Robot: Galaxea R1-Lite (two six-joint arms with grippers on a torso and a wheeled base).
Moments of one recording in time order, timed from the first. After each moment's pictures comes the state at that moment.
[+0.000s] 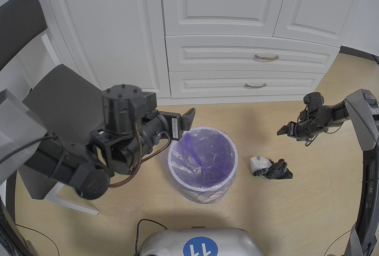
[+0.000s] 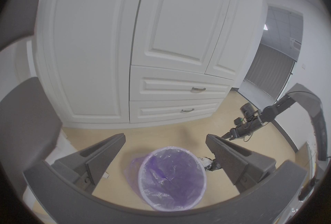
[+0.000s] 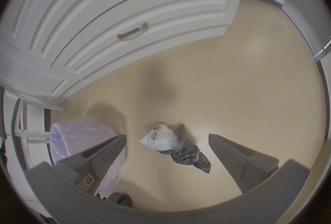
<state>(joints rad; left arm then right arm) -0.64 1.93 -0.90 -0.89 0.24 -0.13 -0.05 2.42 -1.64 0.06 0.14 0.22</state>
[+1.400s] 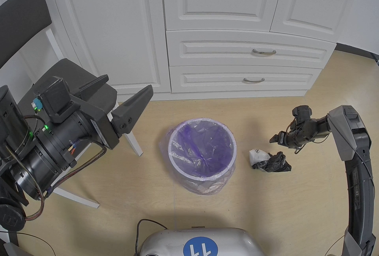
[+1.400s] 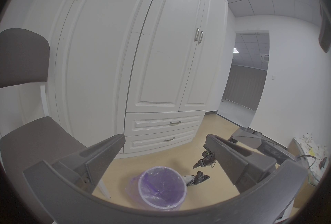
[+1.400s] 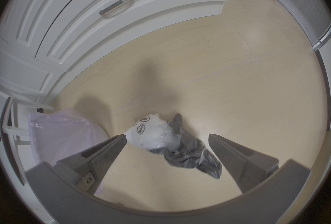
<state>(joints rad) -0.66 1.39 -0.51 -1.07 0.09 0.00 -0.04 2.67 -1.85 0.03 0.10 0.25</state>
